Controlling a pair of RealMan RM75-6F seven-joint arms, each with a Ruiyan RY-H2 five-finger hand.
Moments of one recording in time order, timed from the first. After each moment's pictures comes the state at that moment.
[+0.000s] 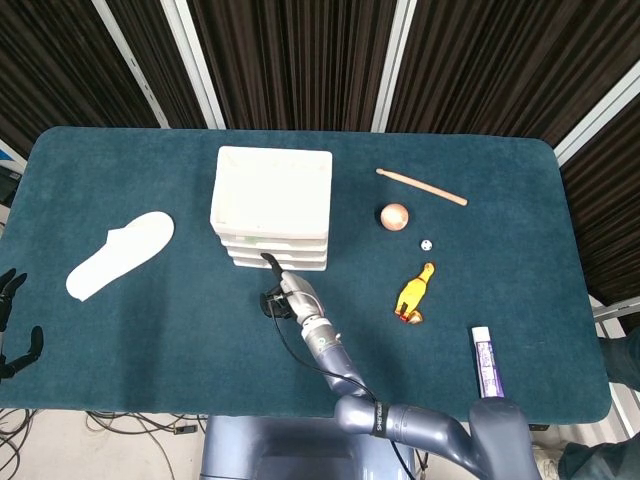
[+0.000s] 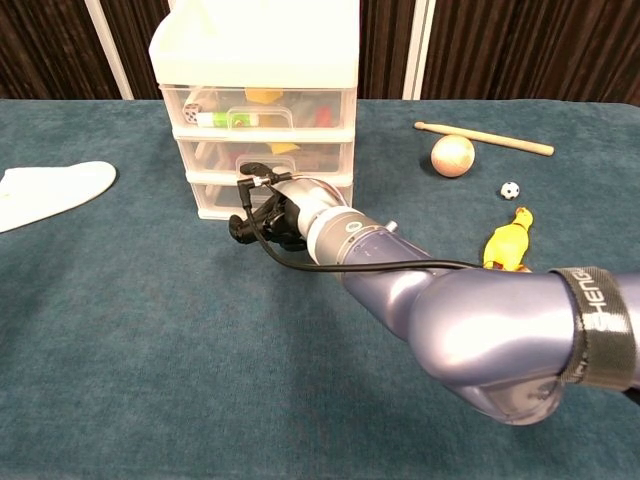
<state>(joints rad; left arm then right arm) -0.04 -1.06 -0.07 -1.72 1.43 1.49 -0.15 0.93 -2.17 0.51 -1.09 -0.92 0.80 0.10</state>
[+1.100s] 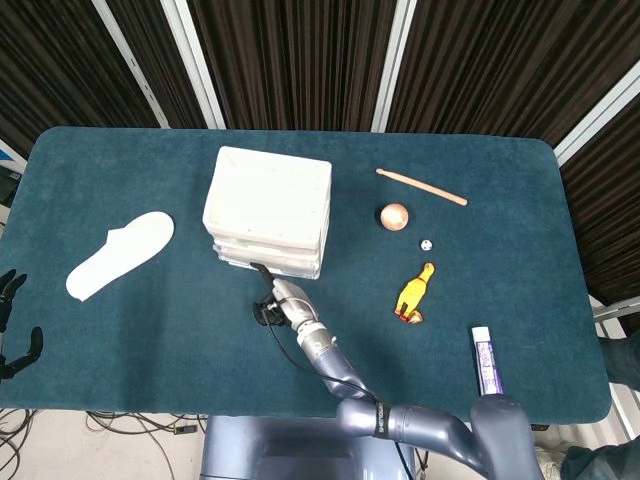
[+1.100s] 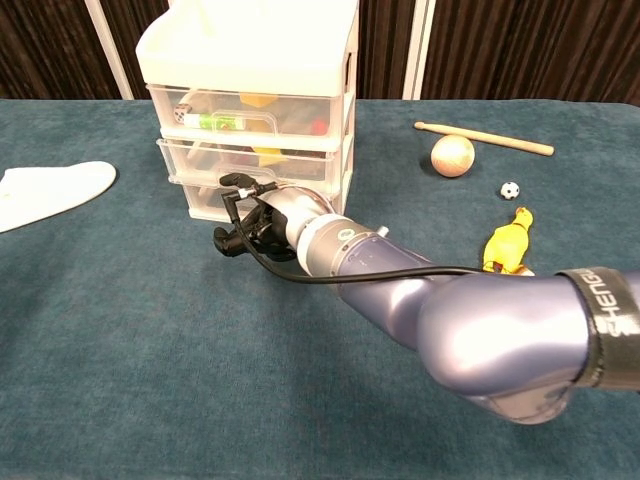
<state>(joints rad) -0.04 -1.06 -0.07 -1.72 1.43 1.49 -0.15 0.93 -2.14 0.47 -1.13 -0.97 0.75 0.15</state>
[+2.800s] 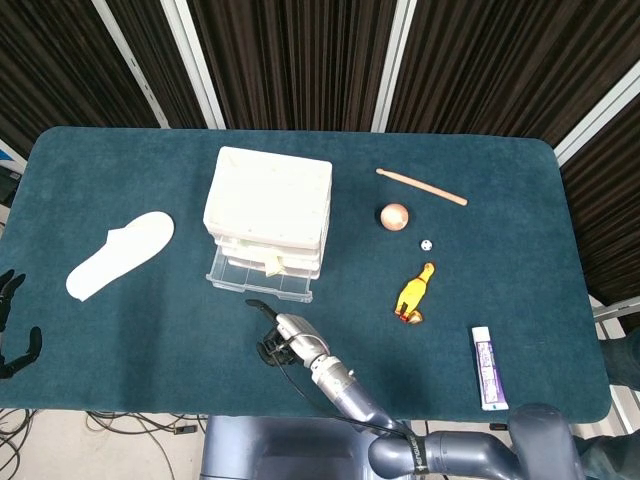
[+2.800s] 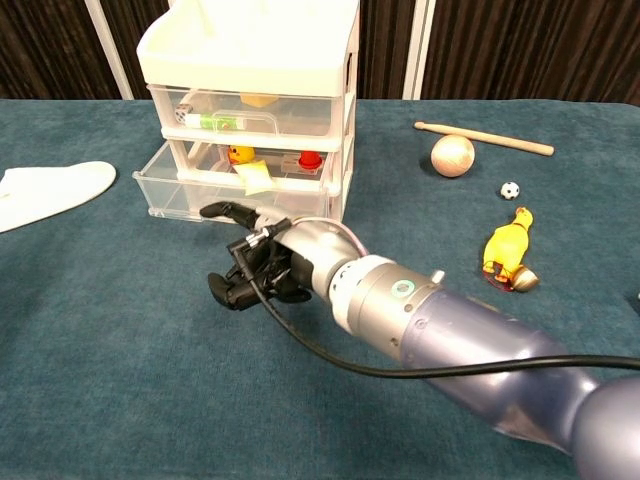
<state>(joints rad) -0.04 -1.06 -0.07 -1.72 1.42 1.48 -0.14 0.76 -1.99 0.28 -1.47 -1.14 0.87 0.14</state>
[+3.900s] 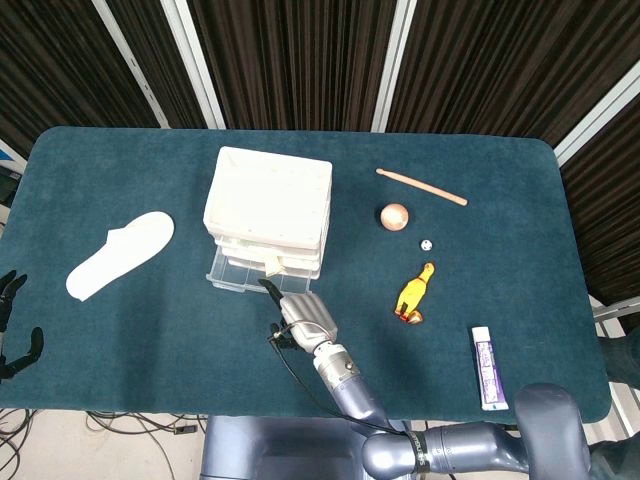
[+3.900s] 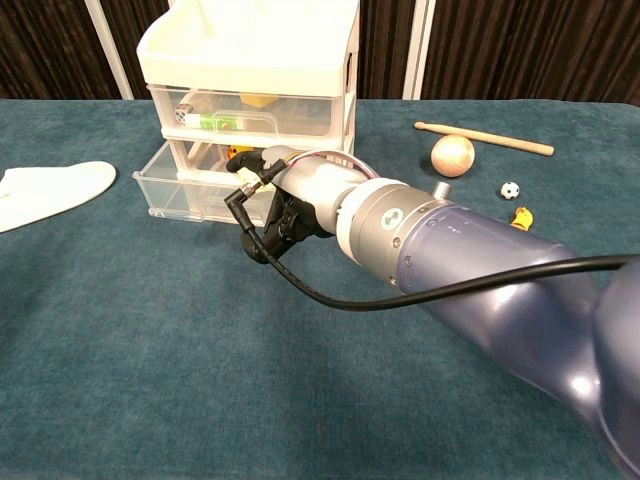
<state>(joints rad) -0.04 -1.05 -0.07 -1.73 1.42 1.47 -0.16 0.89 -1.92 0.36 -1.71 -0.71 1.12 -0.61</state>
